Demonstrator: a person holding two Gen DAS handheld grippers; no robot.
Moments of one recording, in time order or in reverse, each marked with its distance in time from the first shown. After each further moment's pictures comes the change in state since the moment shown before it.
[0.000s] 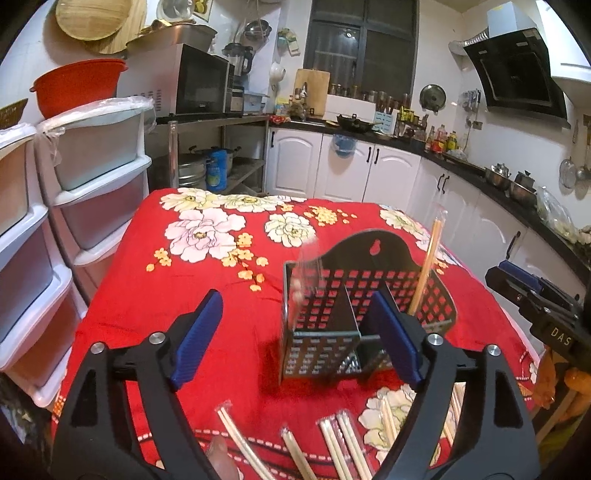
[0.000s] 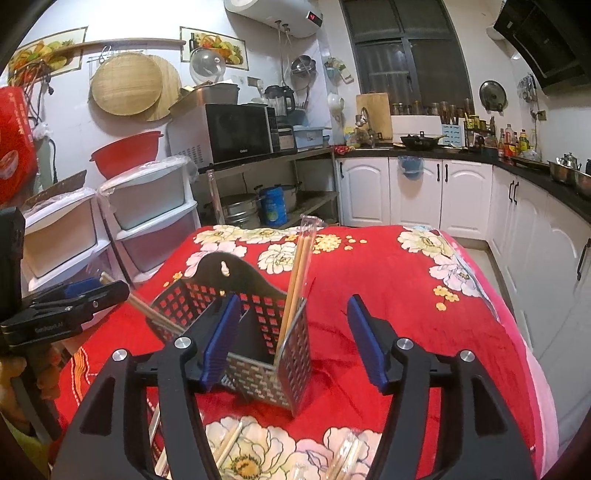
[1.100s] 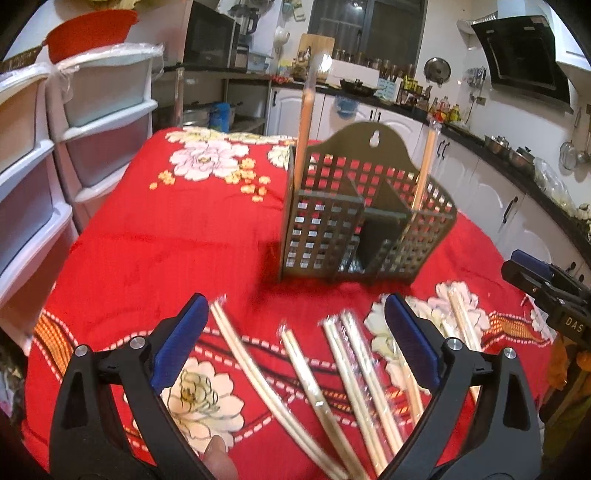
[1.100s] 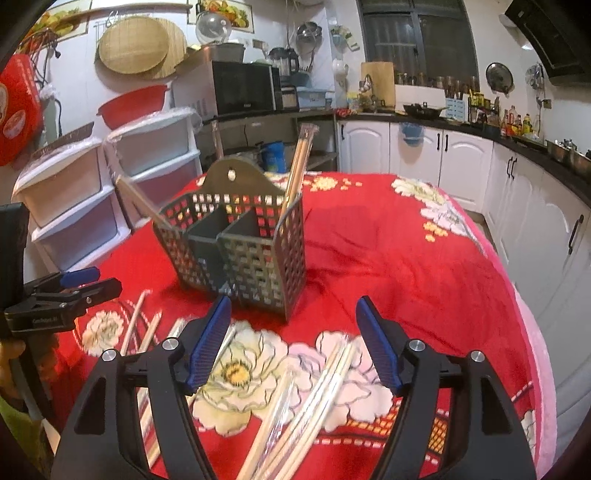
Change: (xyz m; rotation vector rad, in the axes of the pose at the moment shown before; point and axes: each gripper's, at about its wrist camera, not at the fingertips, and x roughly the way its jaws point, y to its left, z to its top) left arm -0.012 0.006 -0.085 -0.037 0.143 -0.011; right arm -0.031 0.002 -0.071 -0.042 0.167 -0.007
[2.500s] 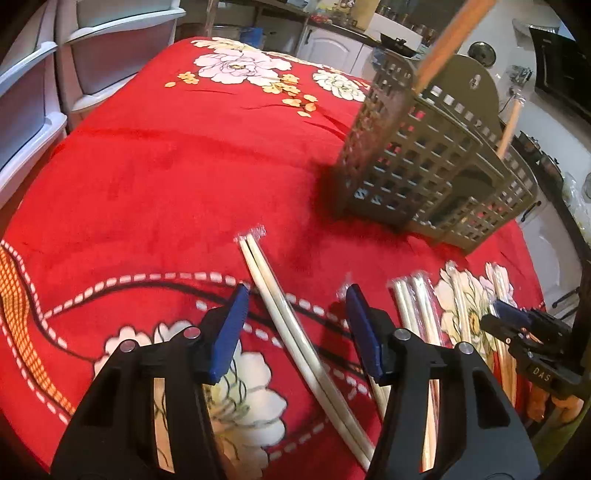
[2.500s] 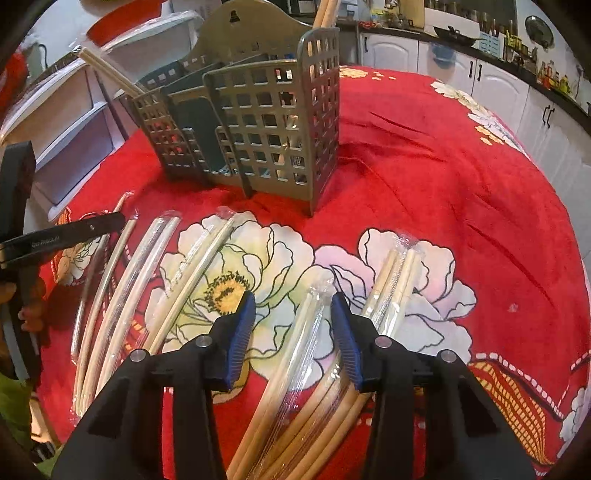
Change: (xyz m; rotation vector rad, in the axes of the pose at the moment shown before) left arm 0.071 0.055 -0.018 -0.171 0.242 -0.016; right arm 0.090 0.009 -0.042 -0.019 0.361 0.059
